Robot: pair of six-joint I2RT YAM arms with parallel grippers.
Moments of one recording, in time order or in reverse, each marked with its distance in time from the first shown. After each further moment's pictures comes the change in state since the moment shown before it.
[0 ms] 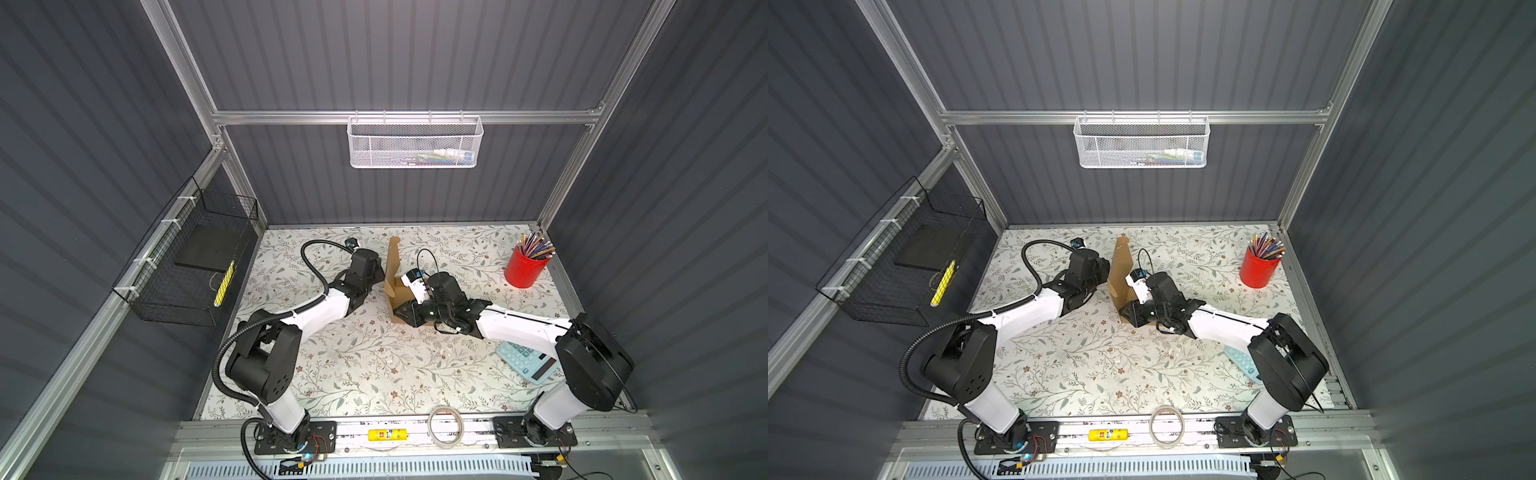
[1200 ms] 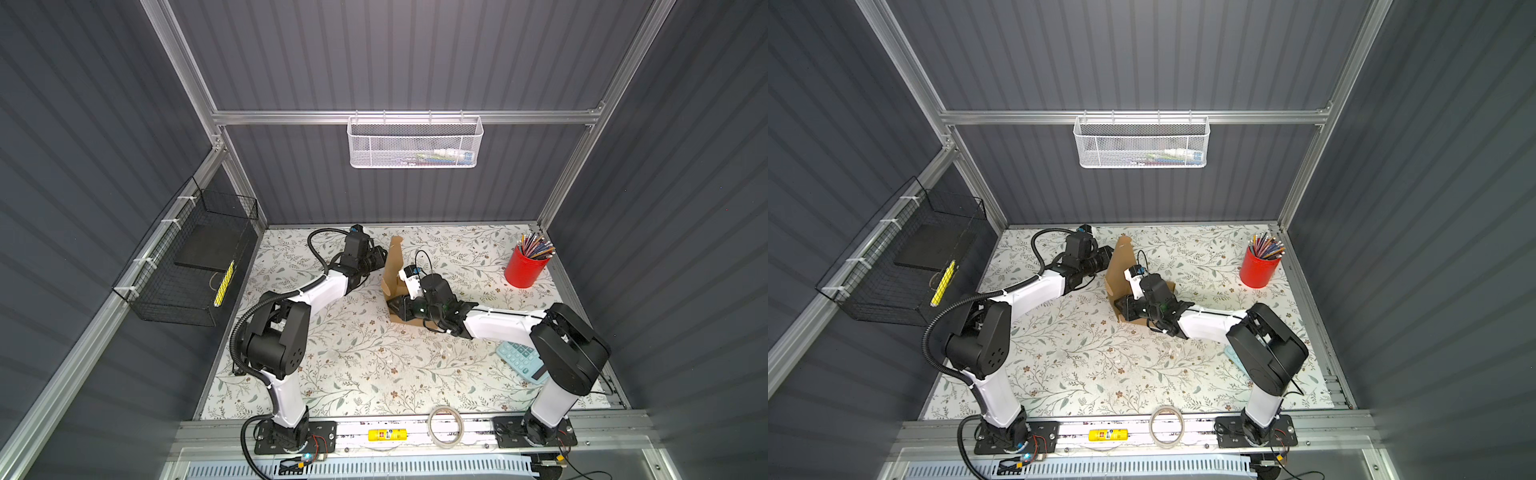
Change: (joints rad) left arm 0.109 0.169 0.210 -0.024 0.375 0.050; right arm 0.023 0.134 0.018 0.234 0.116 0.103
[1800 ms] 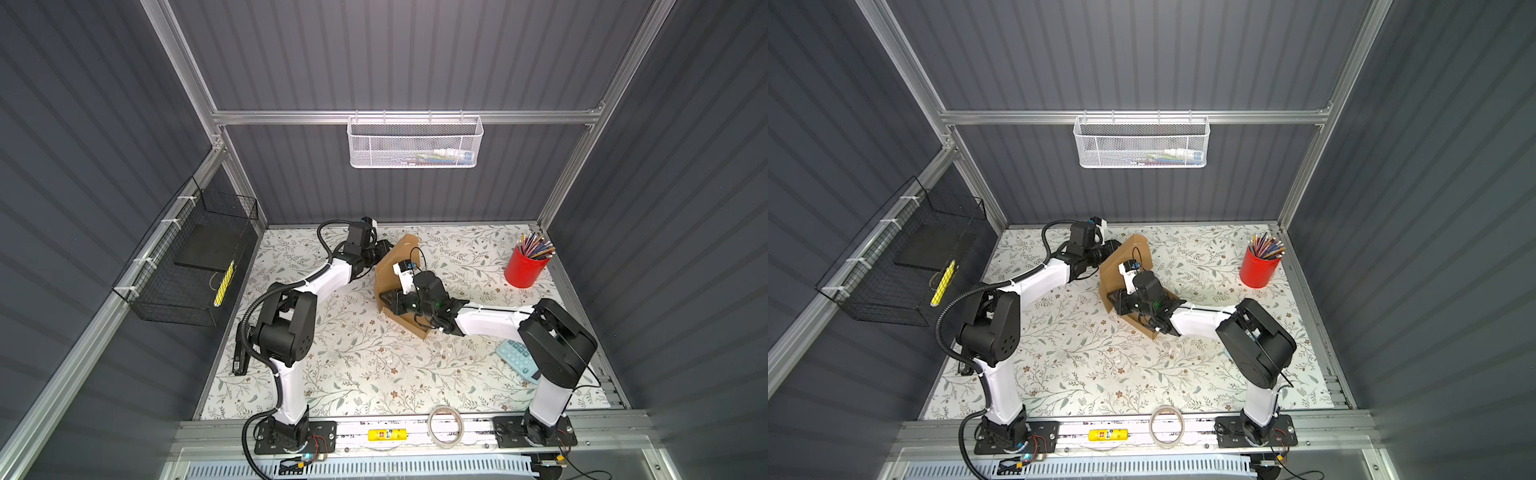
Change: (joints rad) left arm 0.011 0.101 0.178 -0.110 0.153 0.069; right arm 0.021 0.070 0.066 0.077 0.051 0.026
